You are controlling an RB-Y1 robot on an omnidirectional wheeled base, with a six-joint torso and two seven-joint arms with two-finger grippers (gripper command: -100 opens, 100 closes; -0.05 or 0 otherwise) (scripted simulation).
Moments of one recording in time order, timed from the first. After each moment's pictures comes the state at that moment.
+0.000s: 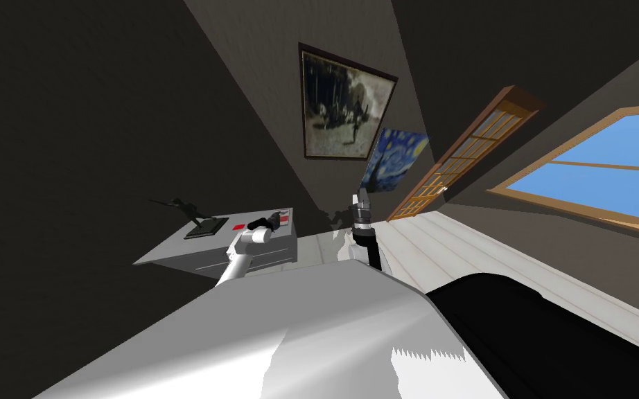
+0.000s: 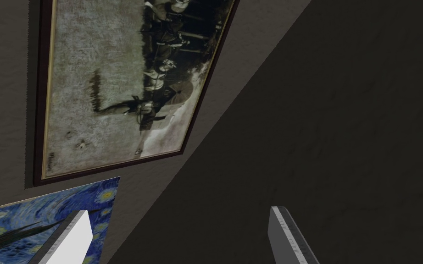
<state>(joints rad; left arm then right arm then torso) -0.09 0.18 -0.05 -1.71 0.17 0.80 0.03 0.45 -0.01 0.02 -2.26 0.05 -0.48 0.12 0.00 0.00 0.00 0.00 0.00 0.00</state>
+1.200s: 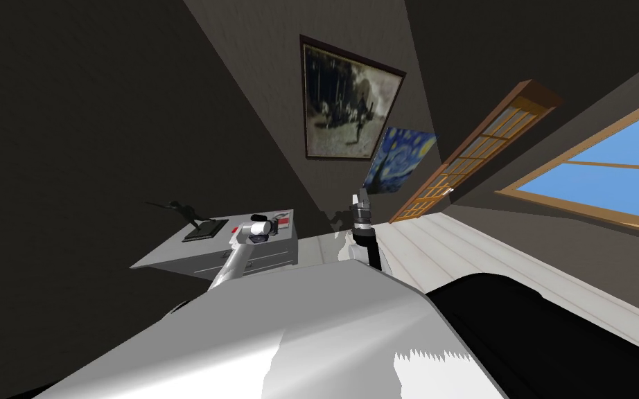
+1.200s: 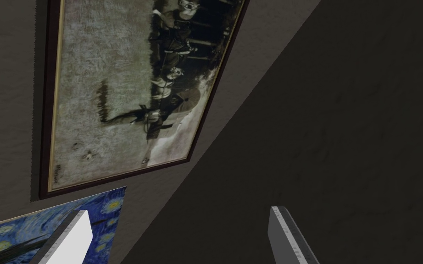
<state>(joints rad) -0.23 0.21 0.00 -1.55 0.21 1.14 0.07 0.45 -0.01 0.02 -2.26 0.05 -0.48 0.12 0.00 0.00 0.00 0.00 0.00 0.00</state>
